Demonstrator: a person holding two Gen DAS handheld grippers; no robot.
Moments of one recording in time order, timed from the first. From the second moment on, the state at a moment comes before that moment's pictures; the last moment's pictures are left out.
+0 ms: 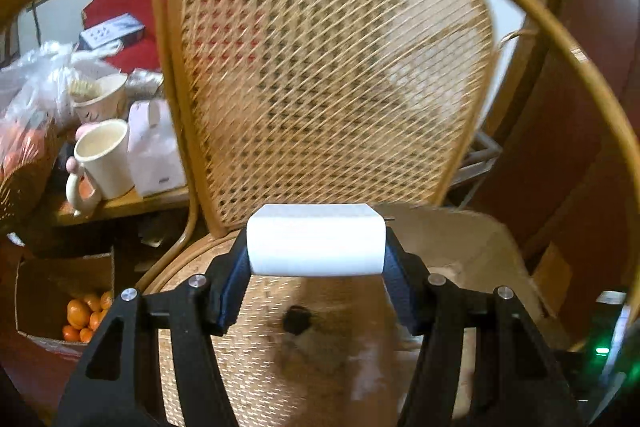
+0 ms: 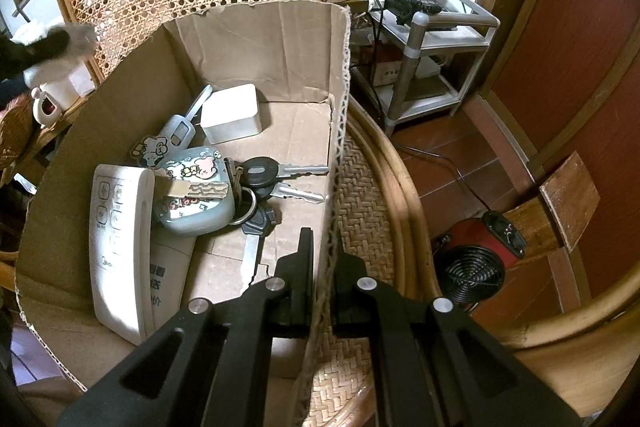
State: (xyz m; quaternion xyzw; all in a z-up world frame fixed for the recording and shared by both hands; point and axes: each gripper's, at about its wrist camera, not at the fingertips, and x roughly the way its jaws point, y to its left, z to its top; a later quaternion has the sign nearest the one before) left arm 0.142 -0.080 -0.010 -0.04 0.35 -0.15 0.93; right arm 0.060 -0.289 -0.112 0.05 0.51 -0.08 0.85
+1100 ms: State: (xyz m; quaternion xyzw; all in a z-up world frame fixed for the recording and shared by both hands) left arm 0.101 -0.163 -0.020 0.10 0.33 -0.23 0.91; right arm 0.060 -0.289 -0.112 0.06 0.51 -0.08 0.85
